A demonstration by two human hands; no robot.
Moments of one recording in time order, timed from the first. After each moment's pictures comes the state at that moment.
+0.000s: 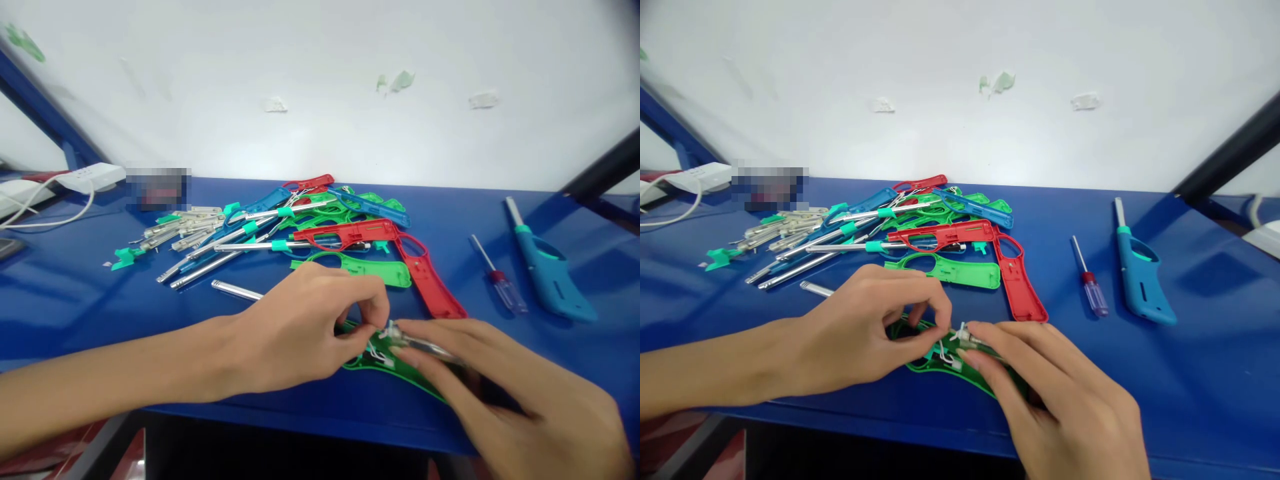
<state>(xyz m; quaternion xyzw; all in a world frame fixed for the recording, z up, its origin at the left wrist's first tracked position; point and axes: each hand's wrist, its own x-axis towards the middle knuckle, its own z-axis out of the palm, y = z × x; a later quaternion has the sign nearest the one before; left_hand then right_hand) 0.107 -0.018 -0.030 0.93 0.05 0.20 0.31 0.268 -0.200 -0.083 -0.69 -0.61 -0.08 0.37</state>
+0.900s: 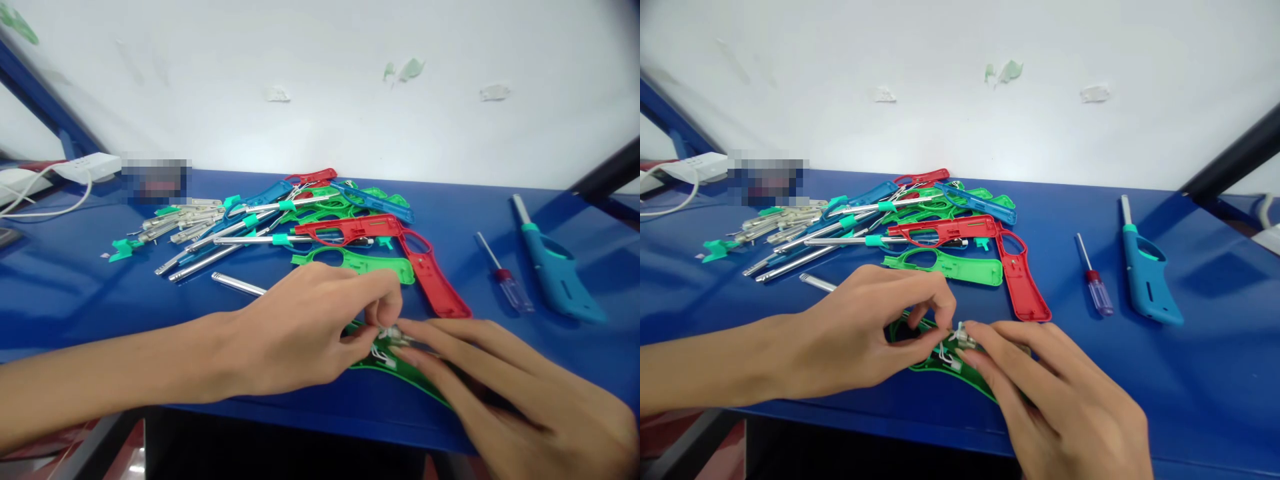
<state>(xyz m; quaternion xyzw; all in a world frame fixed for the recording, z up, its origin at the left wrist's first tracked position) 0.107 -0.021 -0.027 0.94 0.04 0.17 0.31 0.261 -0.190 -0.074 -0.69 -0.62 -0.10 0.36</state>
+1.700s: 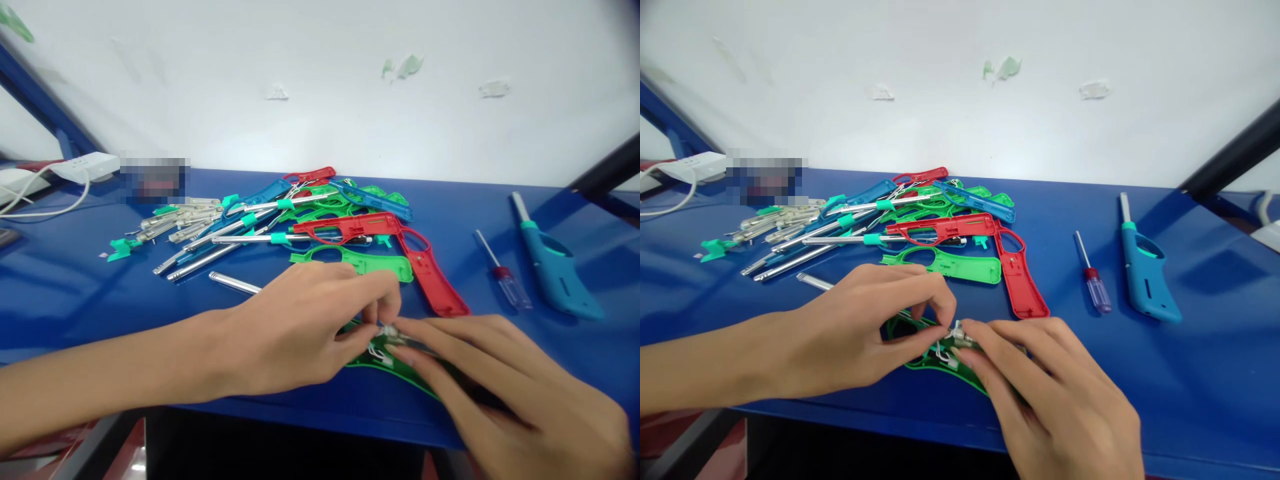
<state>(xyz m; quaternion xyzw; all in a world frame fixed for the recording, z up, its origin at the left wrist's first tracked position) 0.104 -0.020 -0.026 0.95 0.04 0.16 0.28 0.262 -0.196 -0.080 -0.68 -0.63 -0.11 0.36</state>
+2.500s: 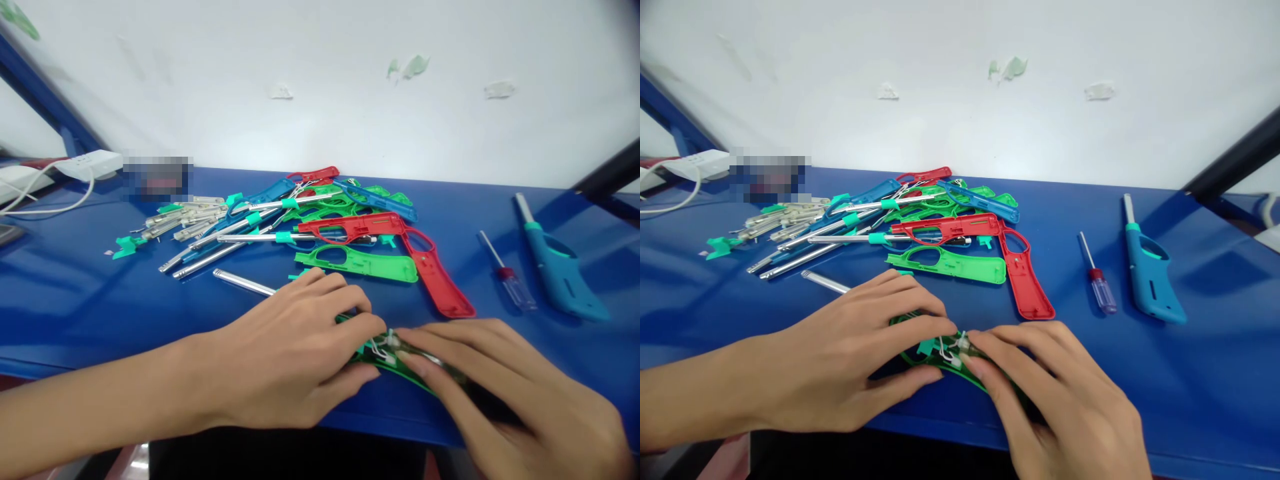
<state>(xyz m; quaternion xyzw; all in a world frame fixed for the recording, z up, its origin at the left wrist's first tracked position) 0.082 -0.027 -0.039 0.98 0.00 0.14 0.17 0.251 -0.185 -0.073 -0.70 -0.61 -0.10 0.37</state>
